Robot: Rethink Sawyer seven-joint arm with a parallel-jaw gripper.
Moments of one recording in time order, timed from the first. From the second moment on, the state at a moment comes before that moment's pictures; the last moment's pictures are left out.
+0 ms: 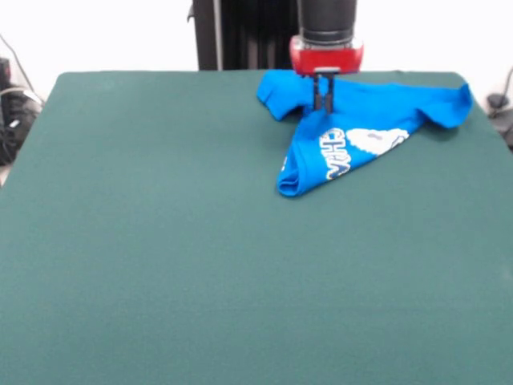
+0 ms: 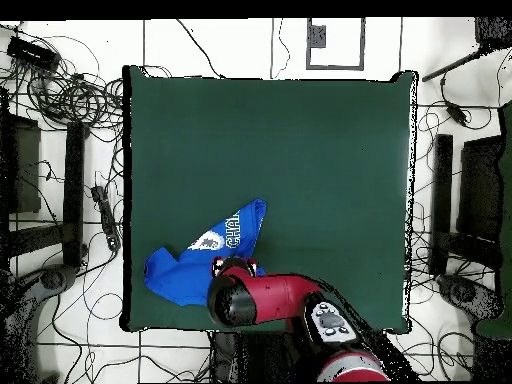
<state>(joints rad) -0.21 -0.59 0.09 2.06 -0.32 -0.01 2.00</state>
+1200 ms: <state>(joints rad) -0.03 -0.66 0.08 2.01 -0.10 0.02 2.00</state>
